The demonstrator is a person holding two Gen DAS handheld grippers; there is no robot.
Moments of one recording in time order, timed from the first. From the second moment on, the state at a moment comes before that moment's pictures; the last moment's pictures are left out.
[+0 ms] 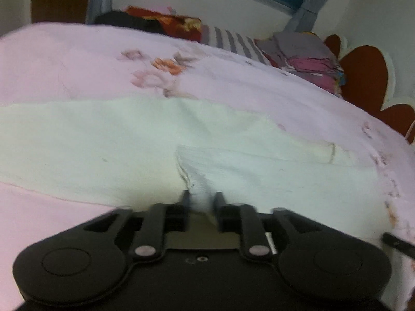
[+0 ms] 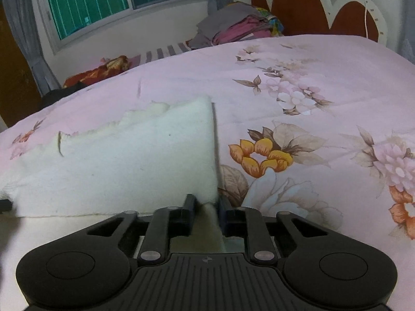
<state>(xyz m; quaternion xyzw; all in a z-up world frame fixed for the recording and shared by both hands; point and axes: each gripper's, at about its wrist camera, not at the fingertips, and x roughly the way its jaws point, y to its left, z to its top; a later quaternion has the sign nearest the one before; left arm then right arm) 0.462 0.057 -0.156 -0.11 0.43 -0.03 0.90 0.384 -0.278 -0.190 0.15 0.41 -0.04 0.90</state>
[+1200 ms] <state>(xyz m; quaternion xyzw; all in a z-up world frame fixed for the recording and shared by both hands) 0.434 0.050 -0.132 -0.05 0.42 -0.03 0.91 0.420 -0.233 -0.155 0.08 0.37 0.01 0.92</state>
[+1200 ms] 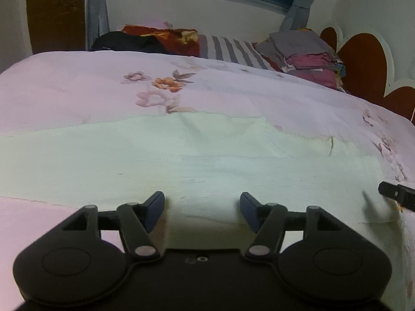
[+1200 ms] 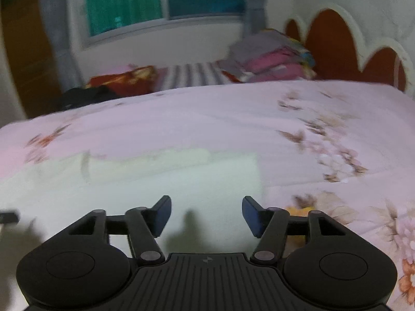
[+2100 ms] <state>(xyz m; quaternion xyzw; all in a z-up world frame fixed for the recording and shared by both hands) 0.365 0.300 -0.132 -0.20 0.40 0.15 0.88 0.439 -0.003 -0.147 0.06 0.40 0.17 0.90</state>
